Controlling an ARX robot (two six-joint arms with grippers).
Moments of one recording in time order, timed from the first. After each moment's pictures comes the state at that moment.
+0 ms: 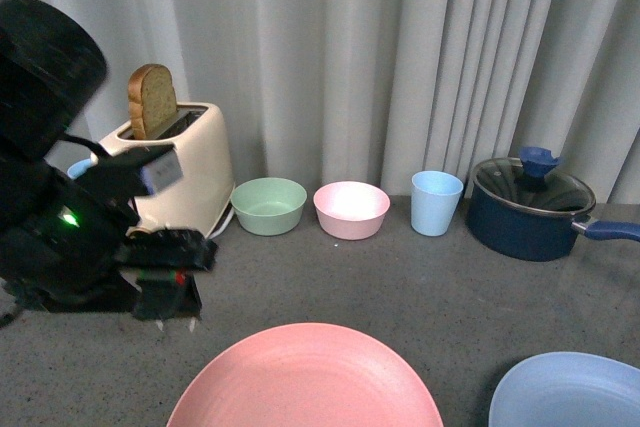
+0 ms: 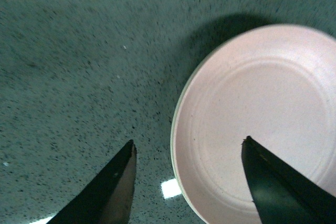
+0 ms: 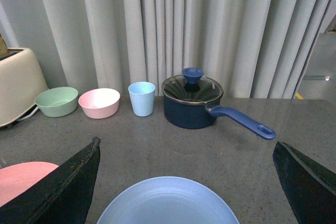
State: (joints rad) left arm -0.17 1.79 1.07 -0.28 0.16 -0.03; right arm 0.00 0.00 0.01 0.00 0.00 0.00
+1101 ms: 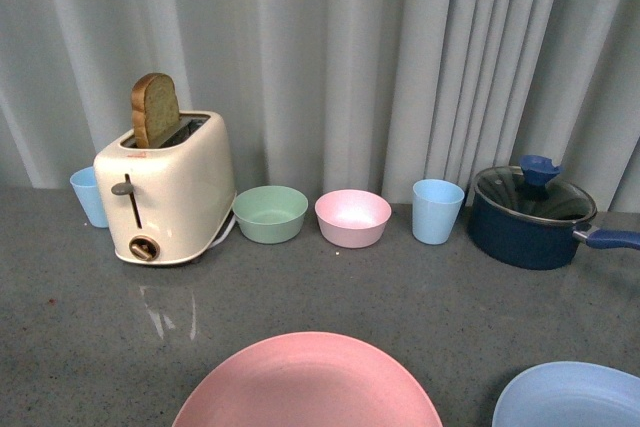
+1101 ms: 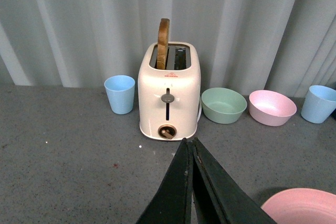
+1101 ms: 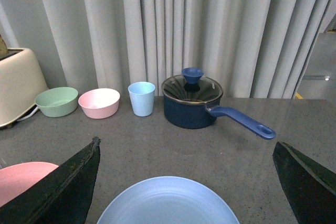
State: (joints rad) left arm 0.00 0.97 0.16 0.80 0.00 0.00; right arm 0.00 0.00 0.01 0.00 0.00 0.00
